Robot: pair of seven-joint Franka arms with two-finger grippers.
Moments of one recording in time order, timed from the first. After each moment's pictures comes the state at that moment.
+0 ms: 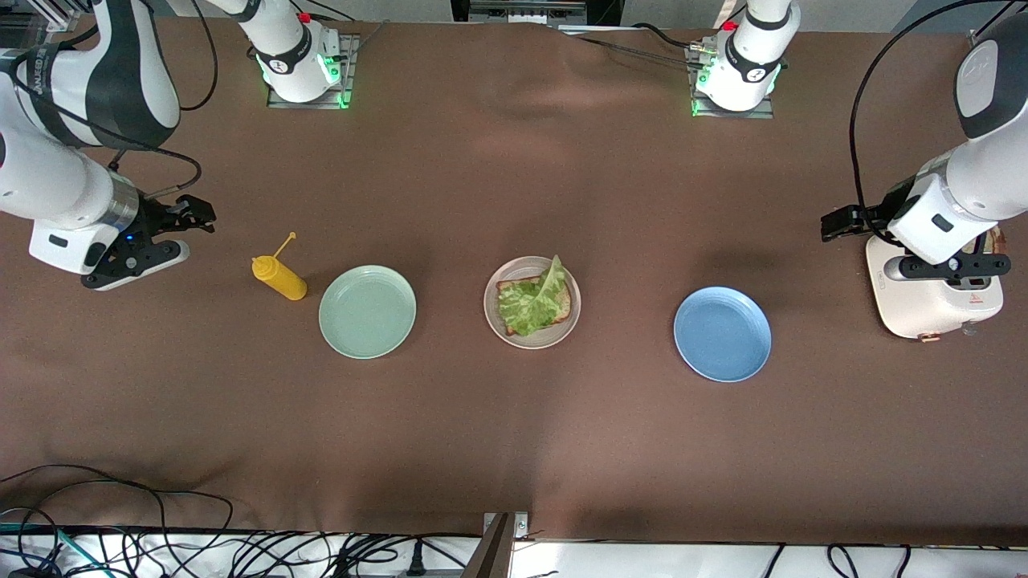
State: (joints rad) left arm 0.18 0.13 -0.23 -1.66 0.03 1.60 -0.11; right arm 0.29 0.12 -0.30 -1.88 -0.06 1.83 -0.50
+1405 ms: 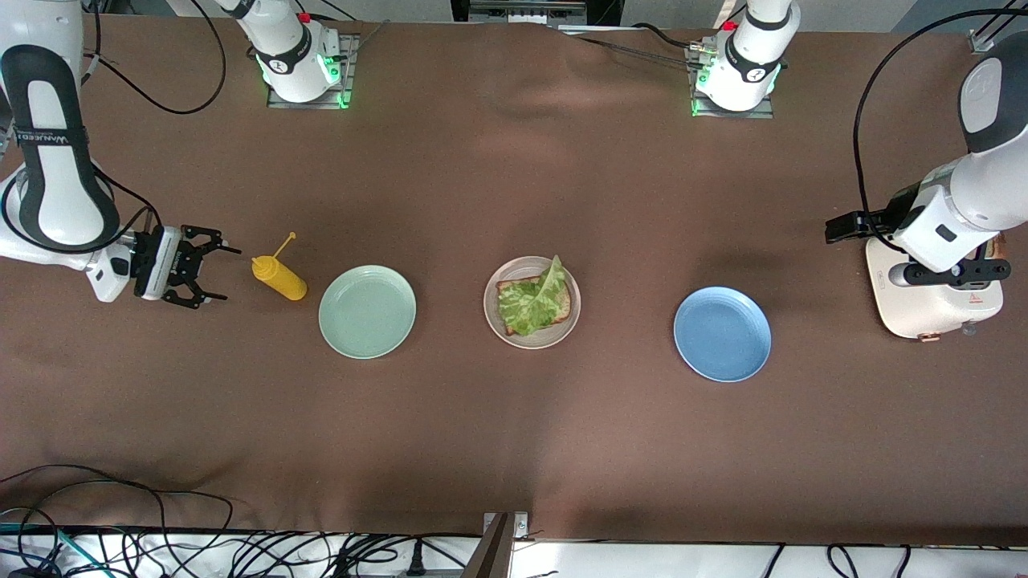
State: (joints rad) left arm 0.21 0.14 -0.23 -1.68 0.03 1.60 -0.11; right arm 0.01 0.43 -0.29 -2.02 0.84 1.99 -2.07
